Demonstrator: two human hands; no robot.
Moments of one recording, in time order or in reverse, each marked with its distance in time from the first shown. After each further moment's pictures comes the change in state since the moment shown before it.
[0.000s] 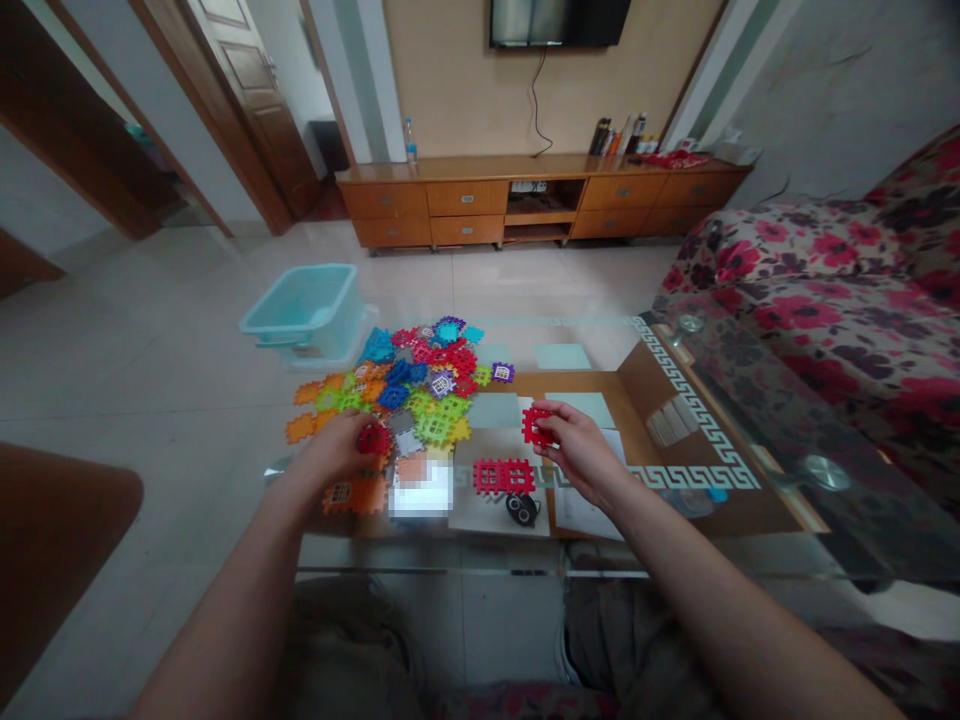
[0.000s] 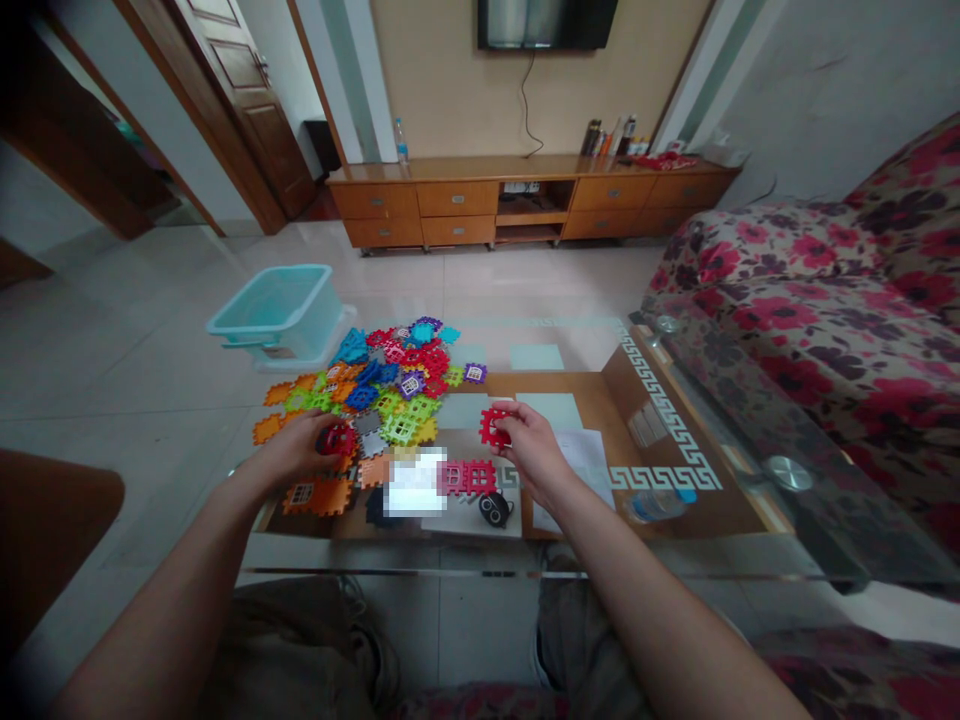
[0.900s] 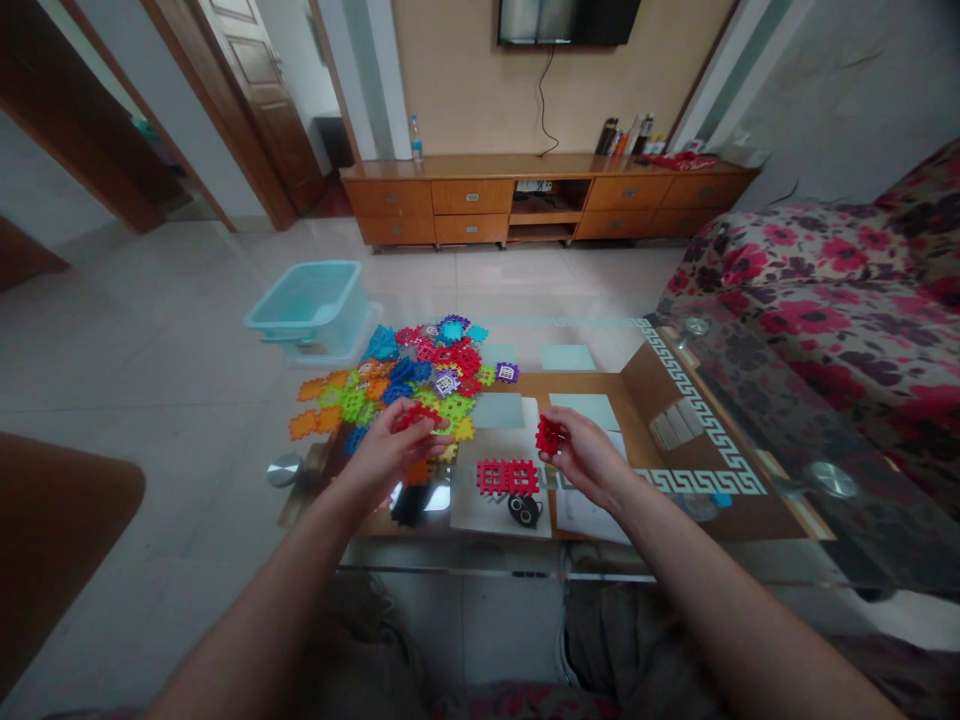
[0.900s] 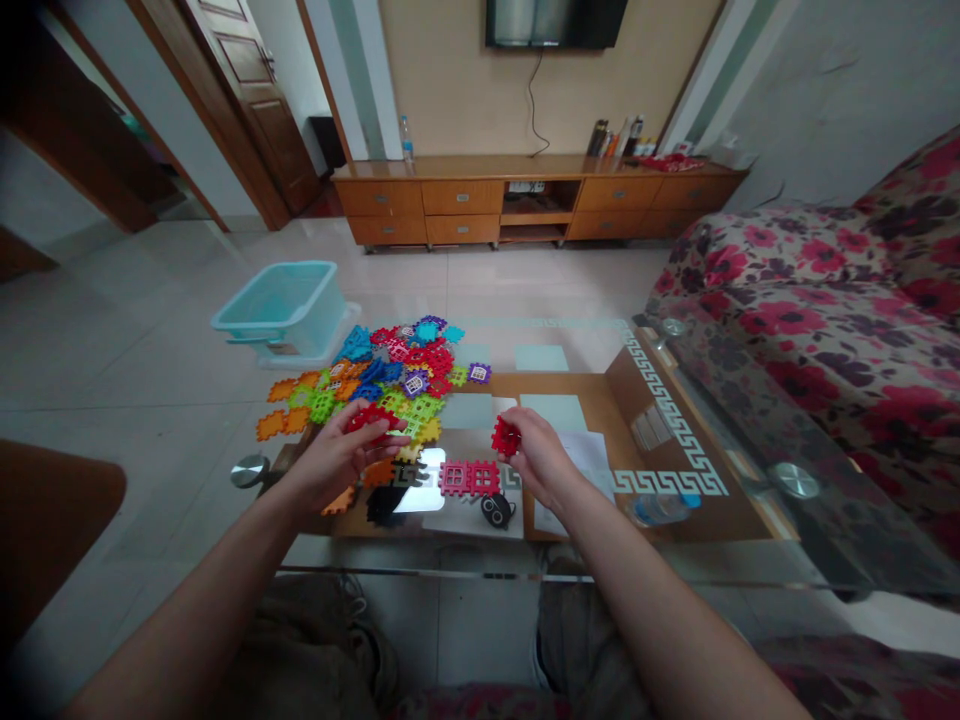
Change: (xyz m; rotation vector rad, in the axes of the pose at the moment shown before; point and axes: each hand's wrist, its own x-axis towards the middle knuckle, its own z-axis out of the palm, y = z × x) left_hand -0.017 0.106 0.004 -1.605 0.010 -0.253; right_hand 0.006 0.003 -0.003 0.088 -0.026 0.059
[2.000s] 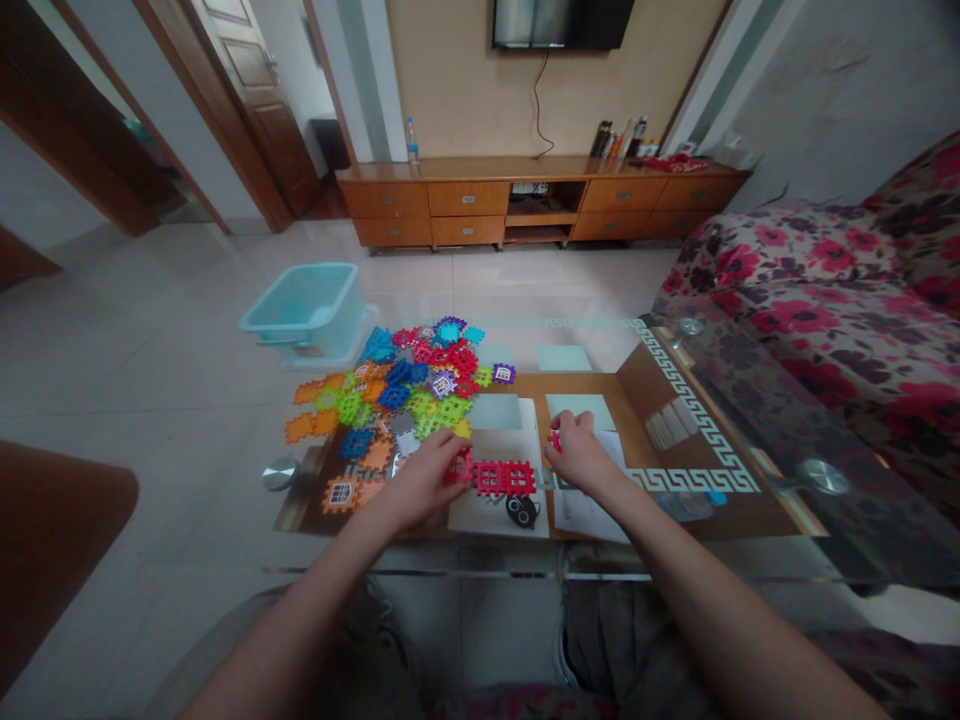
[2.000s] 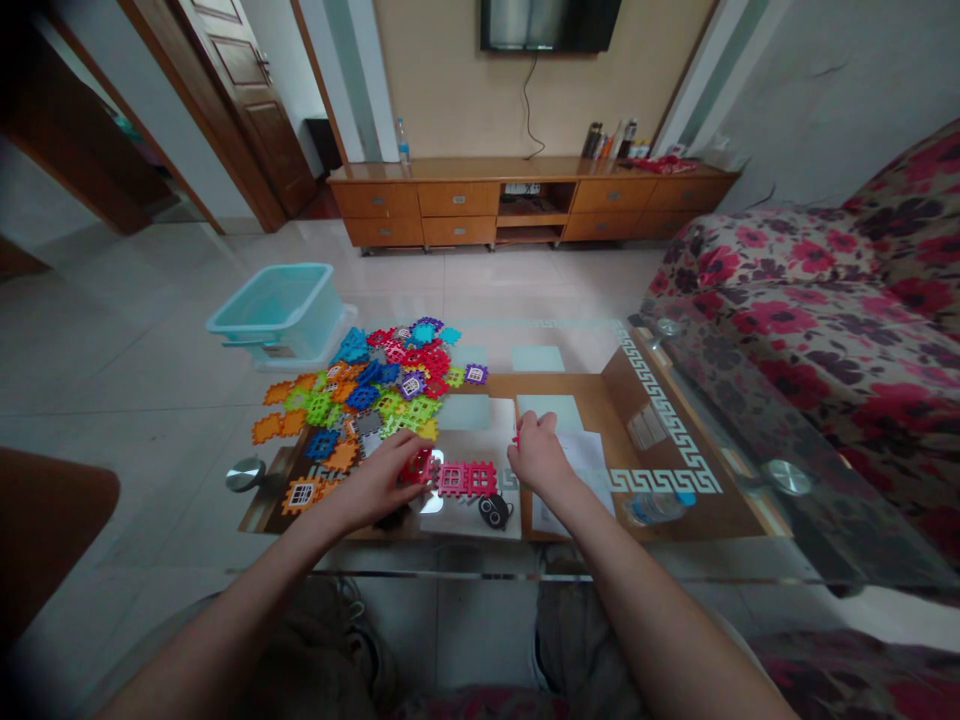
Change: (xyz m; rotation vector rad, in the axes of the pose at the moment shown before) left_hand 0.009 -0.046 0.002 1.193 -0.344 0.500; right_hand 0.017 0.011 -0.027 -1.243 0.168 -0.286
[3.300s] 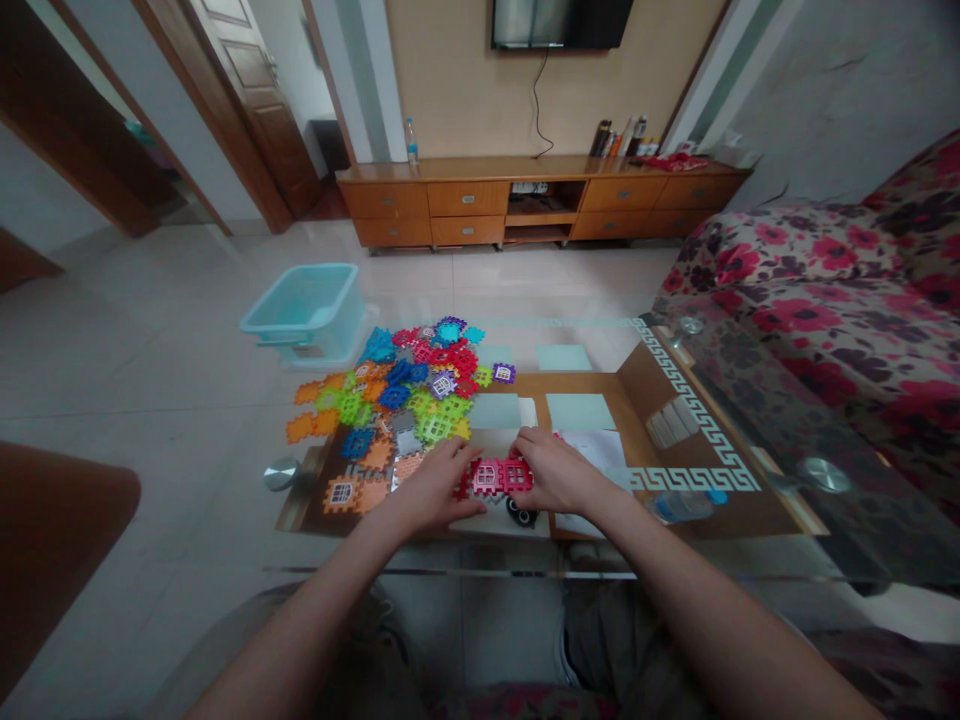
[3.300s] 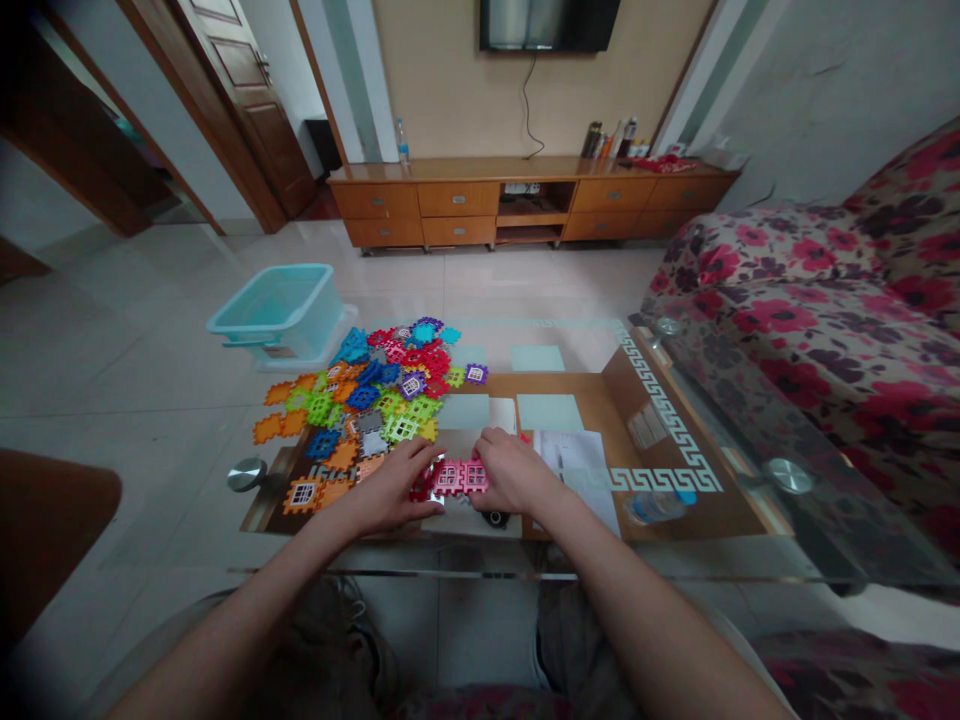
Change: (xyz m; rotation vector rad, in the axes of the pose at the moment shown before) left_hand -0.001 0.001 0.014 0.027 -0.103 0.054; right_hand -0.022 -0.022 0.000 -0.448 -0.266 -0.649
